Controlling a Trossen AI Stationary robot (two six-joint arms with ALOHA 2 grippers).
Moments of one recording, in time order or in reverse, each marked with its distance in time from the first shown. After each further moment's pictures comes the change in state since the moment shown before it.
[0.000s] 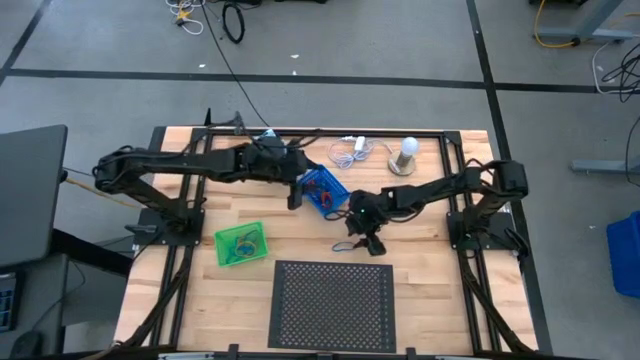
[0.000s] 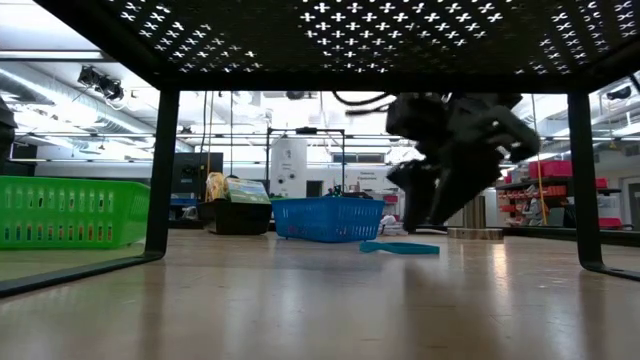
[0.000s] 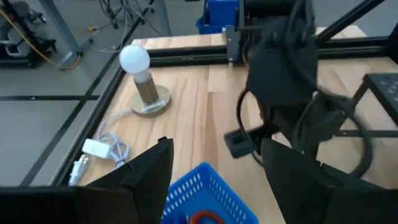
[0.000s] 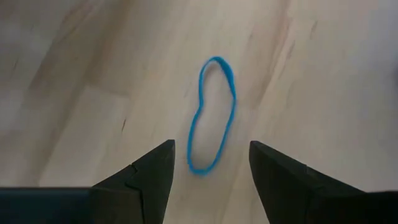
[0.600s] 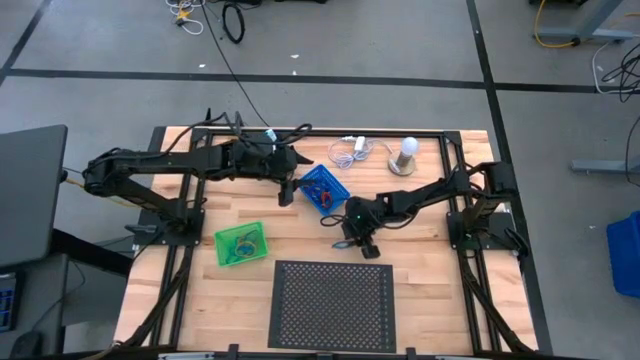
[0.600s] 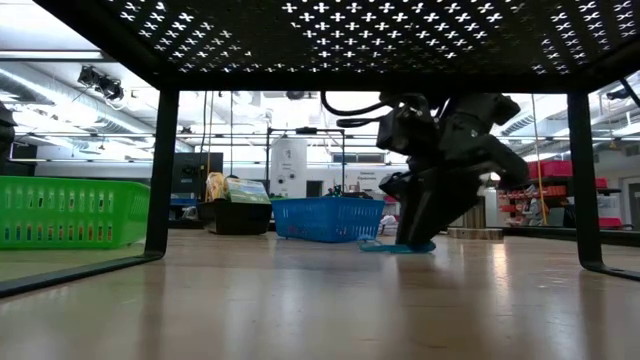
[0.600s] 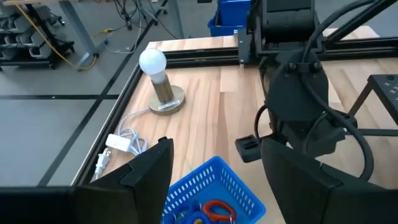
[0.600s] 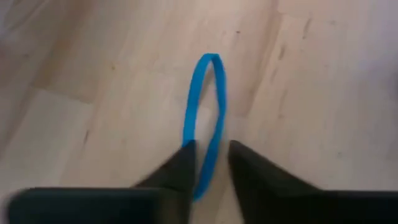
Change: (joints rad) left arm 0.001 -0.101 0.000 -0.093 -0.055 0.009; right arm 0.047 0.084 0.004 0.060 0.090 0.008
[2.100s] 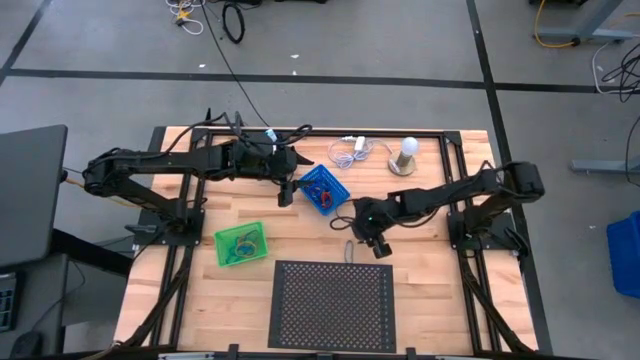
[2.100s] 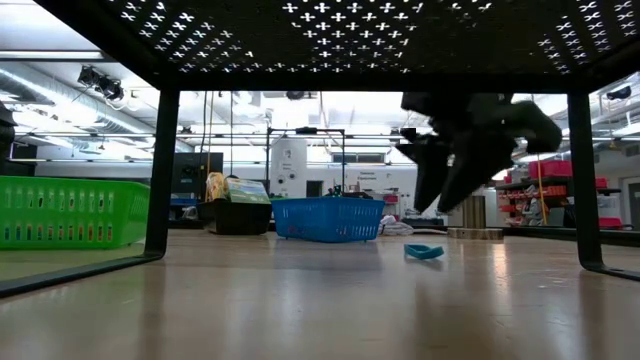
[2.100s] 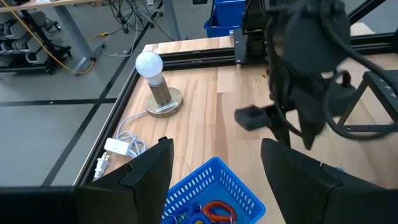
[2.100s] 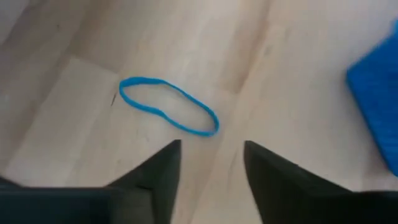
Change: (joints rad) left arm 0.000 0.000 0.000 0.002 0.015 0.026; right arm 0.043 -0.199 -0.004 -0.177 0.132 -0.080
